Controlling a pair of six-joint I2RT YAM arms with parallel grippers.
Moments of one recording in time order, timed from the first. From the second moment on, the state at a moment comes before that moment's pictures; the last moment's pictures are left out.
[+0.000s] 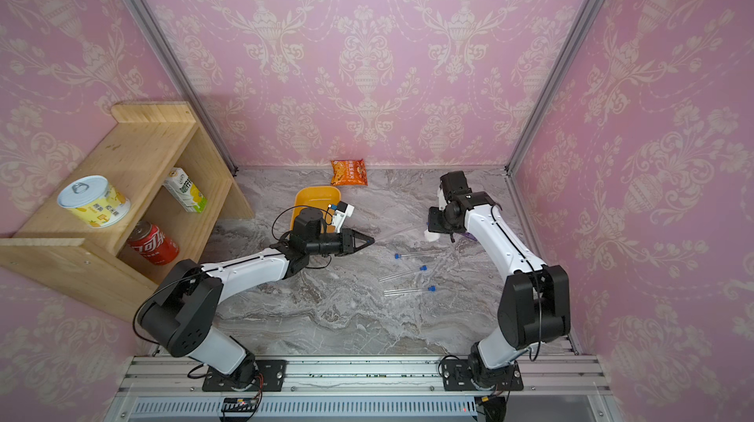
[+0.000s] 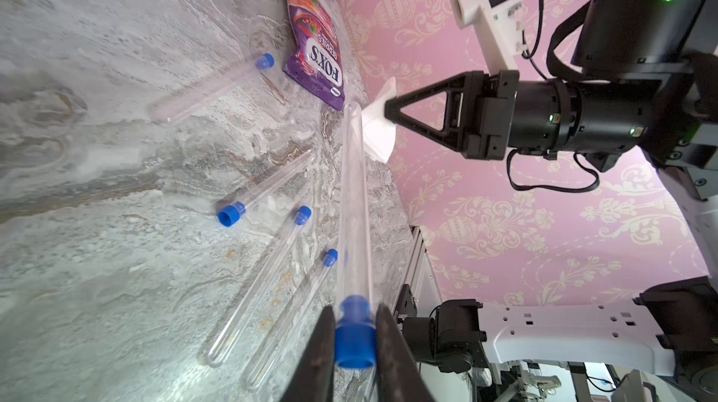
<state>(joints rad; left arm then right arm) -0.51 1.56 0.83 0.32 0.72 -0.82 0.17 1.55 1.29 -0.85 -0.12 0.26</state>
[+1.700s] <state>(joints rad) -0.12 1.40 1.14 -0.29 0.30 -0.48 0.17 1.40 1.05 -0.78 -0.36 0.29</state>
